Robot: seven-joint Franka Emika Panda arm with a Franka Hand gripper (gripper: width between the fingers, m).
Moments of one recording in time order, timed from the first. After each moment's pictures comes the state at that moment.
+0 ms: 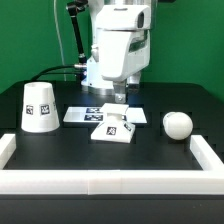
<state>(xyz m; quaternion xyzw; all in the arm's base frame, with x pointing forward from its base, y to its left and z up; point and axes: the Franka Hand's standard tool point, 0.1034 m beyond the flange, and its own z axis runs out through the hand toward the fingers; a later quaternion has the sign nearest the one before) 0.522 0.015 0.110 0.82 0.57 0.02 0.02</state>
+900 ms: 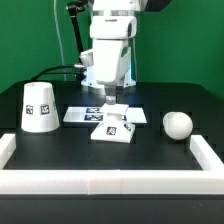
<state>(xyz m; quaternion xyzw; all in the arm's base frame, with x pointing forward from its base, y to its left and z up) 0.470 -0.005 0.091 0.78 0.63 0.02 0.02</state>
